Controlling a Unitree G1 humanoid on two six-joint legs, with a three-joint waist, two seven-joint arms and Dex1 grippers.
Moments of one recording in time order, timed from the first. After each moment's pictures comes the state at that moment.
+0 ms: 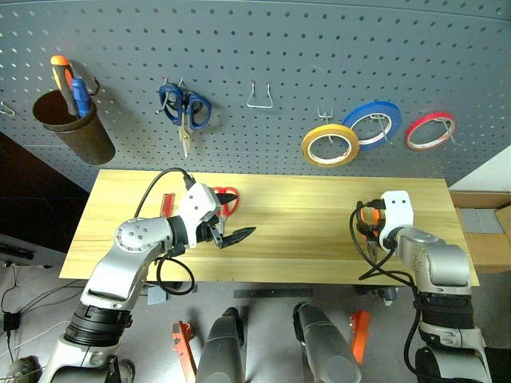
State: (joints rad) left arm -0.30 0.63 -0.05 -0.20 -0.28 0.34 -0.88; right arm -0.38 -0.26 -0.20 -0.35 0.11 1.25 0.19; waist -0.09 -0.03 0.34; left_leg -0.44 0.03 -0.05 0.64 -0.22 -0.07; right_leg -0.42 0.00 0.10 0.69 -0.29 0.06
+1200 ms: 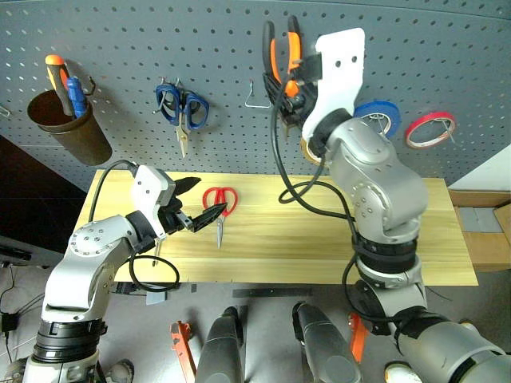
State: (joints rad) left arm -0.22 0.66 0.19 -0.28 -0.46 0.47 -0.73; right arm -0.98 0.03 0.04 -0.25 0.14 0.81 0.08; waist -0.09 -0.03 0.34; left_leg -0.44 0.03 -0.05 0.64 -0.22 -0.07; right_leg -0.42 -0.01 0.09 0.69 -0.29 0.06
